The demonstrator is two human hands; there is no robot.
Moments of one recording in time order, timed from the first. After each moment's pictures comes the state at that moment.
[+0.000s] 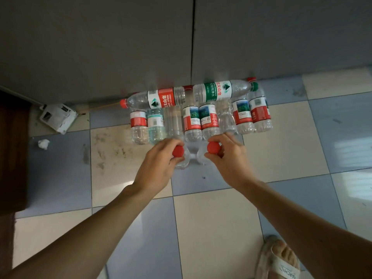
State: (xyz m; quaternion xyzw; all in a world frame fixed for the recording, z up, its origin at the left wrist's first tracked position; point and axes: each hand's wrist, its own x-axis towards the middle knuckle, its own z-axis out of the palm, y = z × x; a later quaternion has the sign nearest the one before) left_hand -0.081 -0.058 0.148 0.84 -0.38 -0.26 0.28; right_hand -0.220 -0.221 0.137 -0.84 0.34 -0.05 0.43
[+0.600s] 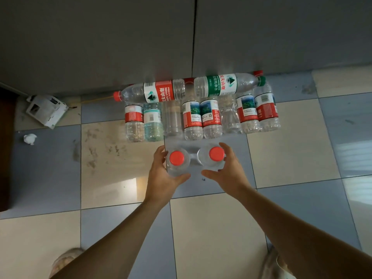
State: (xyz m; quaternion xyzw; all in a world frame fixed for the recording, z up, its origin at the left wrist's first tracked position) left_hand -0.124 -0.047 0.067 0.81 -0.12 -0.35 0.45; right_hand -0.242 -0.213 0.060 -0.71 0.45 0.06 0.53
